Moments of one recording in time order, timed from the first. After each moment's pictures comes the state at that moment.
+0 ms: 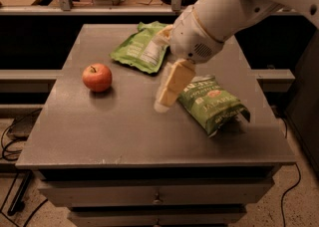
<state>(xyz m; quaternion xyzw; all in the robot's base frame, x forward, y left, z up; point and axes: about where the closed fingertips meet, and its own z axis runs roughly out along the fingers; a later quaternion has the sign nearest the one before) 0.497 0.011 0.943 -0.71 0.62 0.17 0.28</state>
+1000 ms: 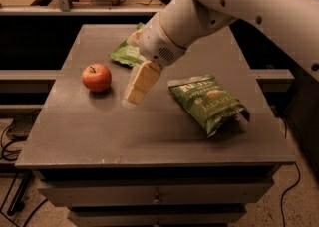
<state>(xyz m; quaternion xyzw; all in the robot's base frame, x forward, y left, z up) 0.523 0.077 0.926 -0.70 0.61 0.20 0.31</state>
